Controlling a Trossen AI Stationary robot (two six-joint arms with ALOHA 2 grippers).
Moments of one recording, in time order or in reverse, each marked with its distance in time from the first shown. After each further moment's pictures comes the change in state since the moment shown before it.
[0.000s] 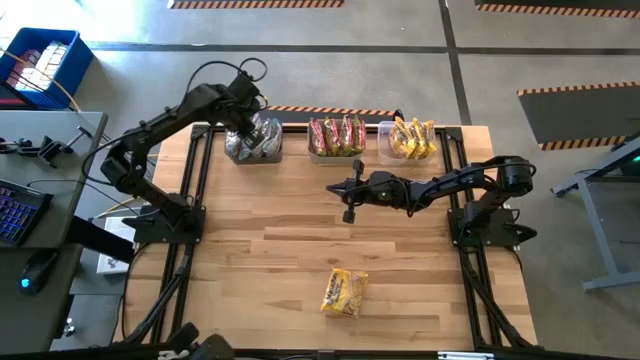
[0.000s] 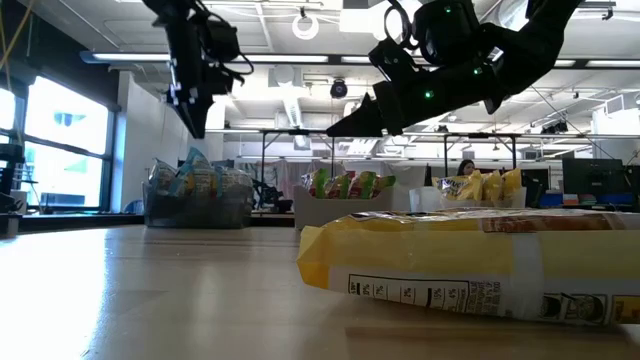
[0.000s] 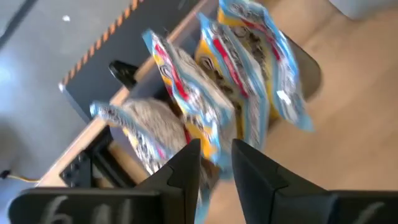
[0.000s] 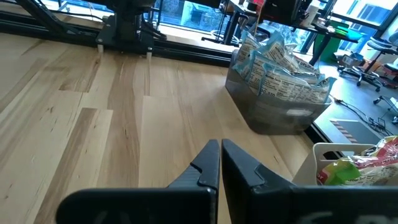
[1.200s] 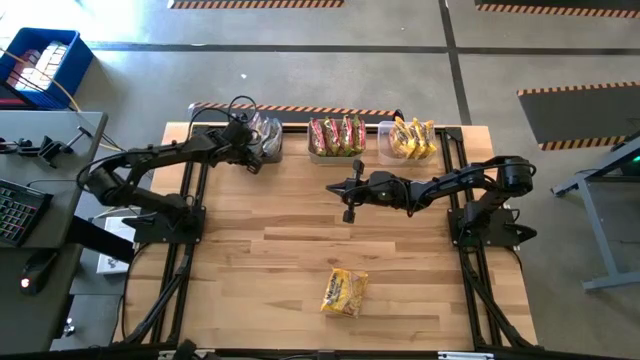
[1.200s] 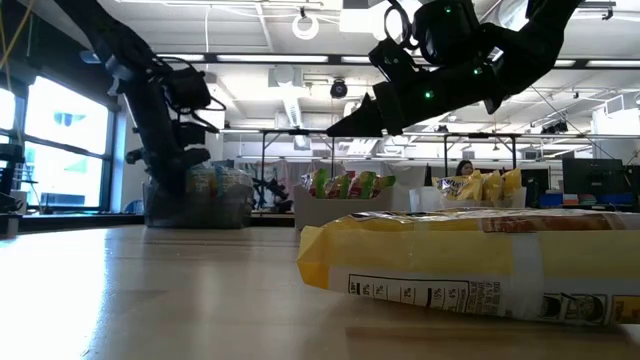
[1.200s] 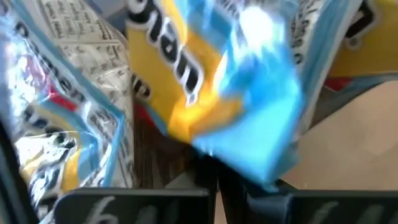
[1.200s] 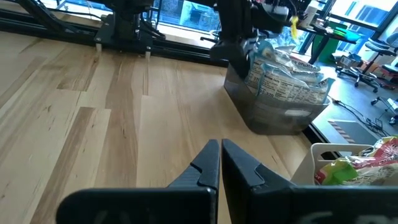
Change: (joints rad) left arm -0.027 -0.159 -0.688 0.695 -0.036 -0.225; right arm 0.000 0.000 0.000 0.000 0.005 -0.008
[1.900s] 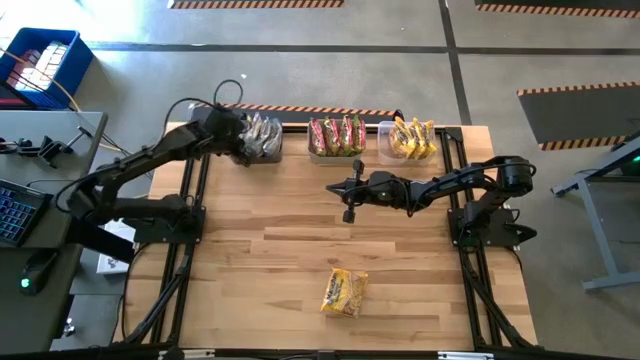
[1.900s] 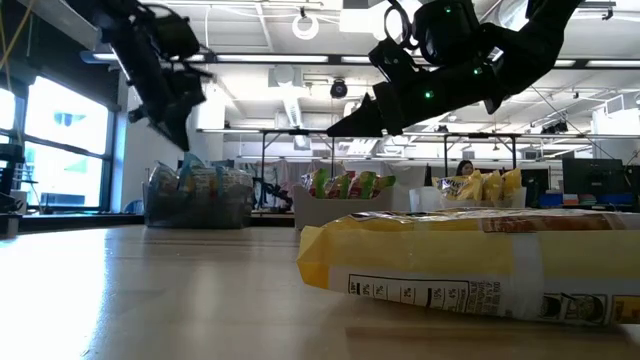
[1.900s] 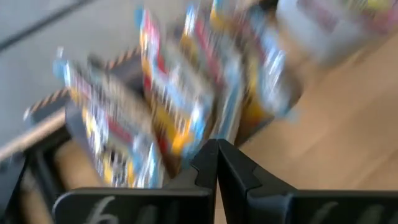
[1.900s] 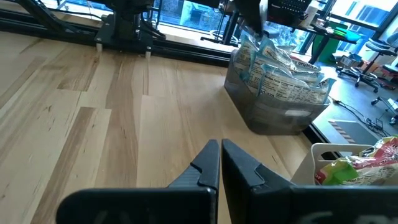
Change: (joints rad) left arm -0.002 -0.224 0.148 -0.238 0.081 0.055; right arm 0.000 0.000 0.000 0.000 -0.002 0.000
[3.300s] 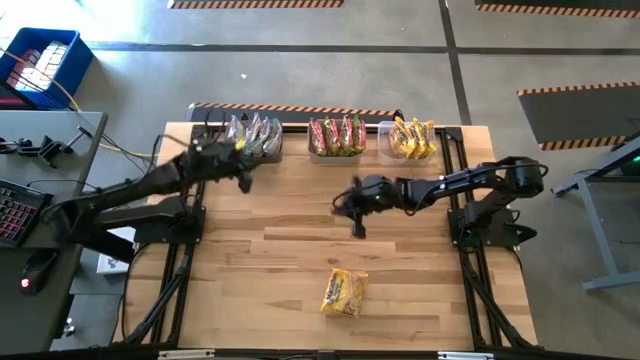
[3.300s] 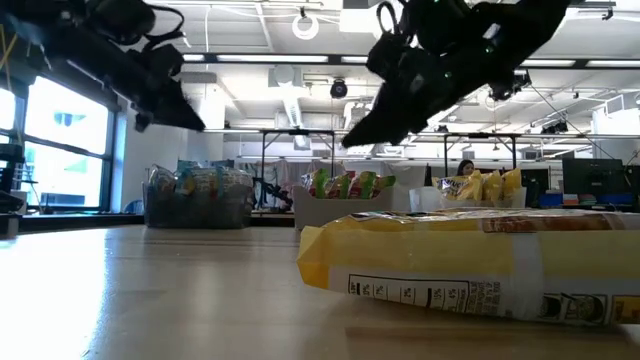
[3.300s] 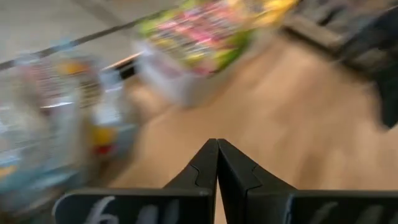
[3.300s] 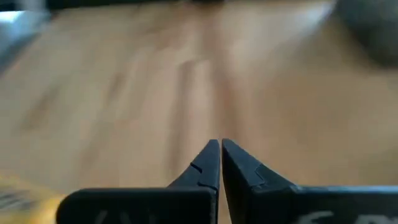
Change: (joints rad) left arm -0.237 -0.375 -0.367 0.433 0.176 -0.133; right arm 0.045 -0.078 0.081 -0.425 -0.258 0.229
